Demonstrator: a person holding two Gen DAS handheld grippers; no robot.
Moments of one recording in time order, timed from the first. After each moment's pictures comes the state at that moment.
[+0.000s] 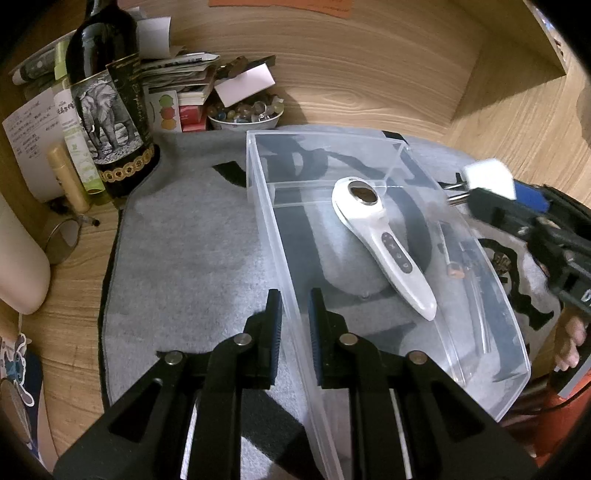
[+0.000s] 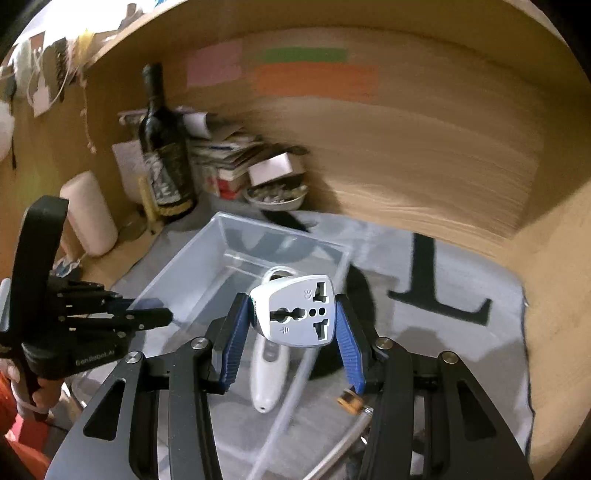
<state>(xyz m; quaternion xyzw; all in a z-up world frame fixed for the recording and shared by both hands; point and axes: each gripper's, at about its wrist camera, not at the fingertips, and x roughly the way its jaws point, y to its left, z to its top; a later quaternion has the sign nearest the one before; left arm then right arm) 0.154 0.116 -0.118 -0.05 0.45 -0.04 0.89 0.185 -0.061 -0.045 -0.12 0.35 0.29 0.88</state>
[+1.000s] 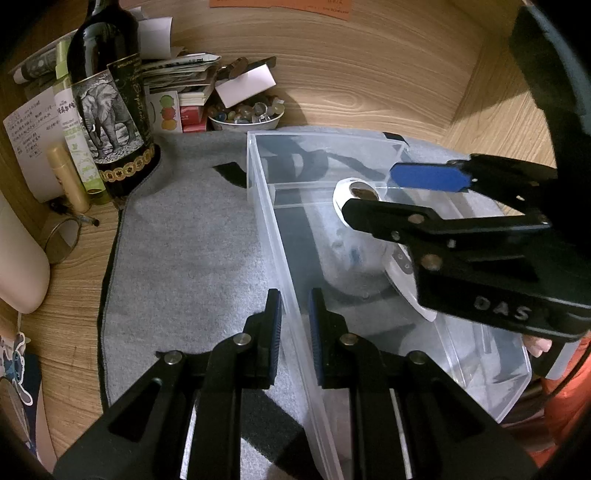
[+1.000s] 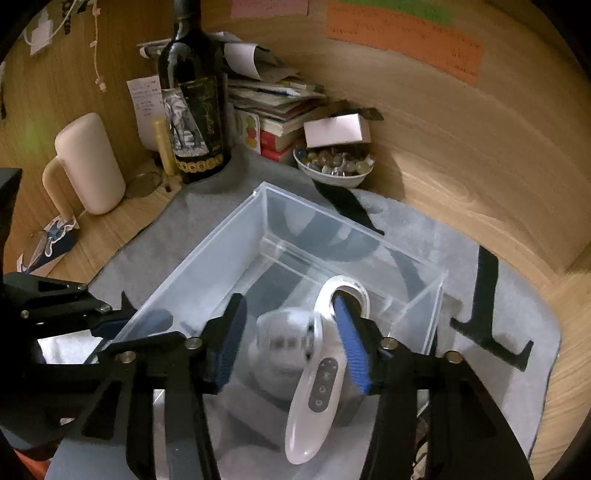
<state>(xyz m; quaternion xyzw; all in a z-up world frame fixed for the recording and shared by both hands) 0.153 0.115 -0.118 -0.06 0.45 -0.04 0.89 0.214 0.006 -0.070 -0.19 0.40 0.32 0.84</state>
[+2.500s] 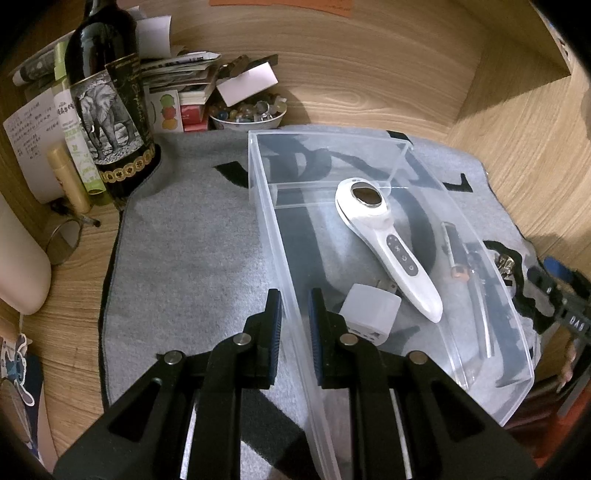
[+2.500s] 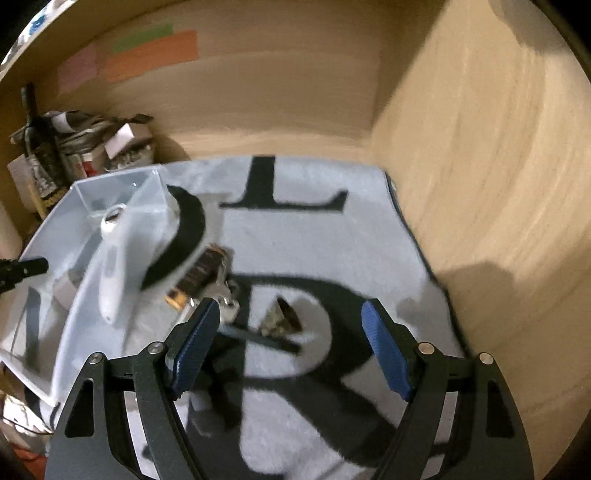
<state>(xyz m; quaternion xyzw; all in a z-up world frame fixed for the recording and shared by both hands) 0.160 0.117 -0.119 -0.05 0.45 -0.04 0.89 0.161 -0.209 -0.087 -0.04 0.41 0.07 0.91</state>
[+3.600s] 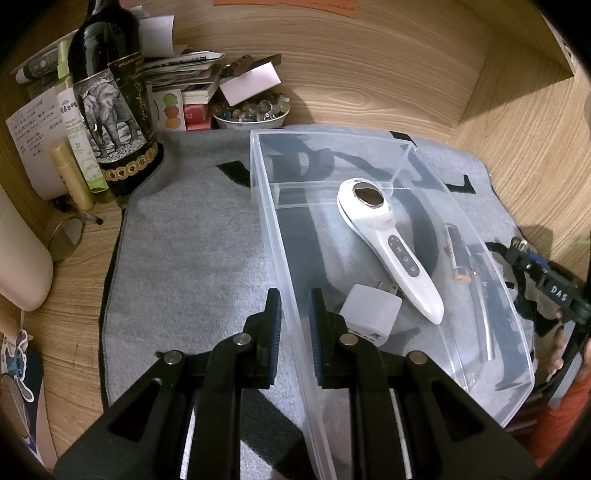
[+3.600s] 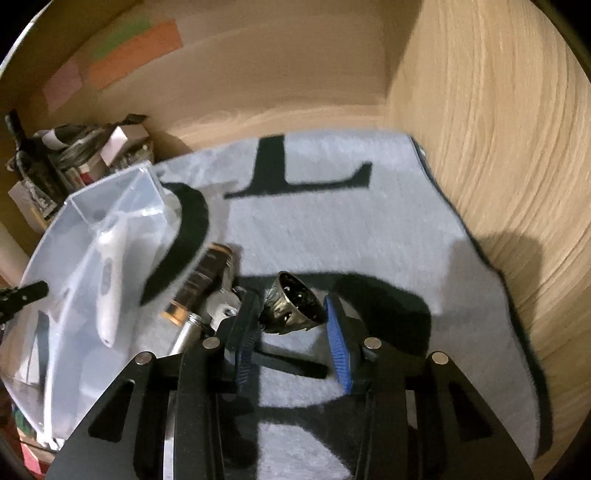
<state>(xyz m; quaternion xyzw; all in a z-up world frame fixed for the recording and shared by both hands) 0.160 0.117 -0.121 -0.05 0.45 -0.03 0.89 0.194 -0.203 -0.101 0.00 0.42 0.11 0.90</state>
